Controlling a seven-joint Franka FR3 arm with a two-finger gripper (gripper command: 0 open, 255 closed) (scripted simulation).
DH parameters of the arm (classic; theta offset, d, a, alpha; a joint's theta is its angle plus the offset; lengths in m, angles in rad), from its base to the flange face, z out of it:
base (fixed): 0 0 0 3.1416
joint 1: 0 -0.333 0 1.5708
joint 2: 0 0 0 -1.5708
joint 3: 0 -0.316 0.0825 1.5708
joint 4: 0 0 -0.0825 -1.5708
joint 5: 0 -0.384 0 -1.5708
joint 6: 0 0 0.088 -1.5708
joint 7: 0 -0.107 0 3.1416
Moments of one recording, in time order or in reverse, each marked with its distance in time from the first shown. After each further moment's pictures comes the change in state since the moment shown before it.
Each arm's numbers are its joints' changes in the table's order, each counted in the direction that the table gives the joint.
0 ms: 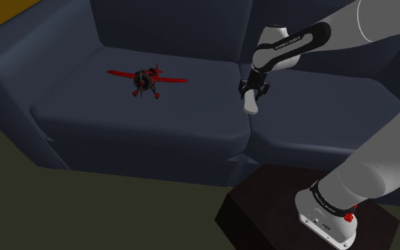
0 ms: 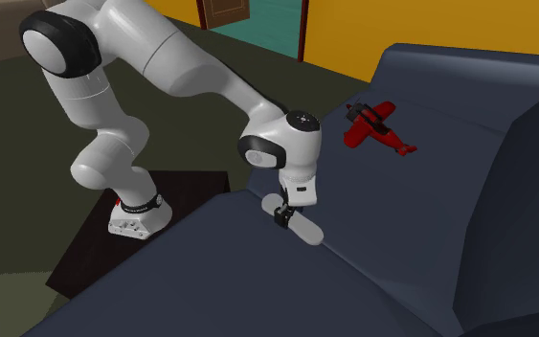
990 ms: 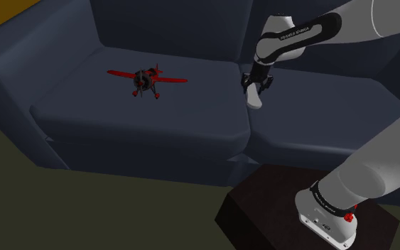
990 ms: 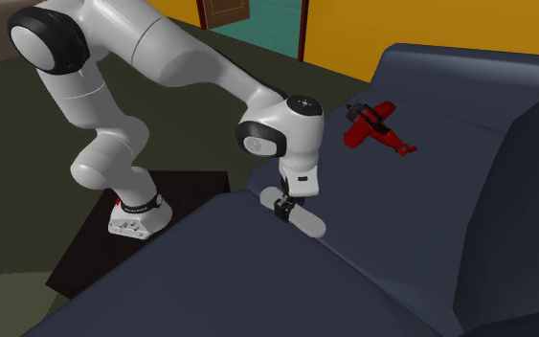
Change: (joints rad) arm 0.002 -0.056 0.002 -0.036 0.005 -0.091 0.001
